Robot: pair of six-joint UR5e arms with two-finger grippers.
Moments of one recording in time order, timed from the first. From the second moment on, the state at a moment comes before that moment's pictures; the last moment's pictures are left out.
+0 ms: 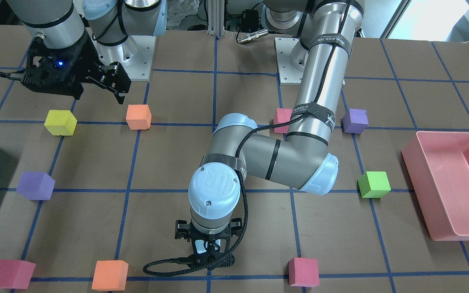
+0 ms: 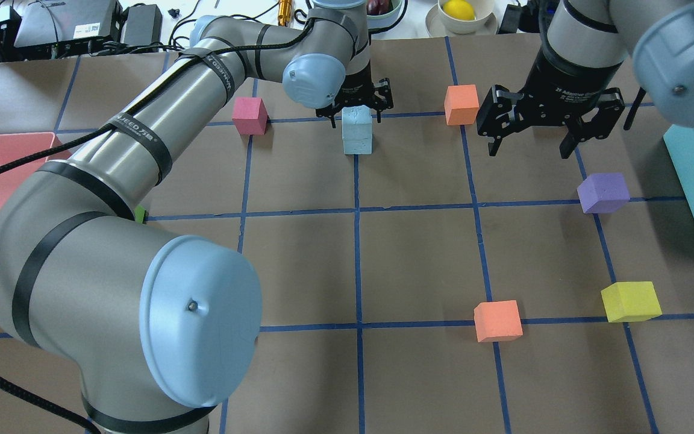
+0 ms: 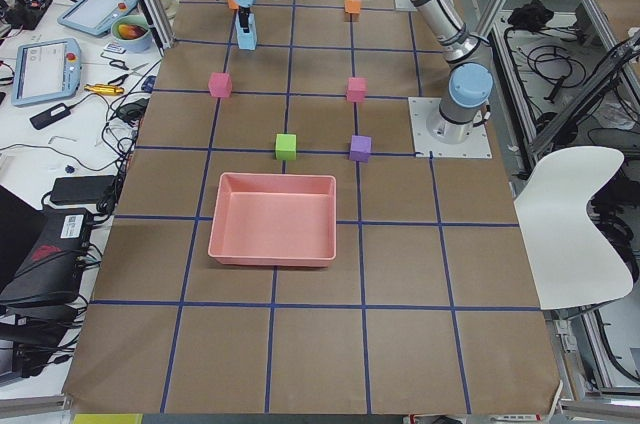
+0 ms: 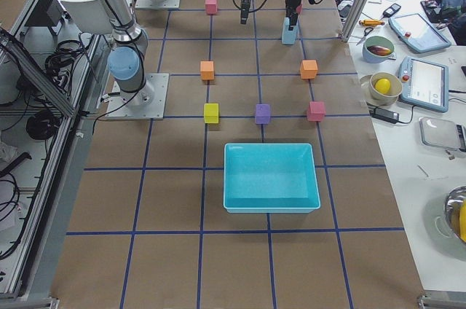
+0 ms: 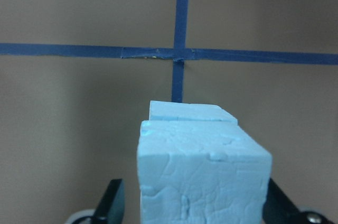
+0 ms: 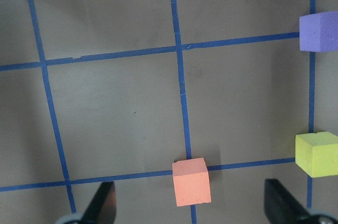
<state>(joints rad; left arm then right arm) -1.88 -2.36 -1.04 -1.26 1.53 -0.36 1.58 -1.59 1.59 -1.52 -1.56 0.11</state>
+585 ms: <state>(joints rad) -1.77 -2.19 -1.06 -1.52 1.53 -0.23 1.56 -1.60 1.59 -1.52 -1.57 0.12</state>
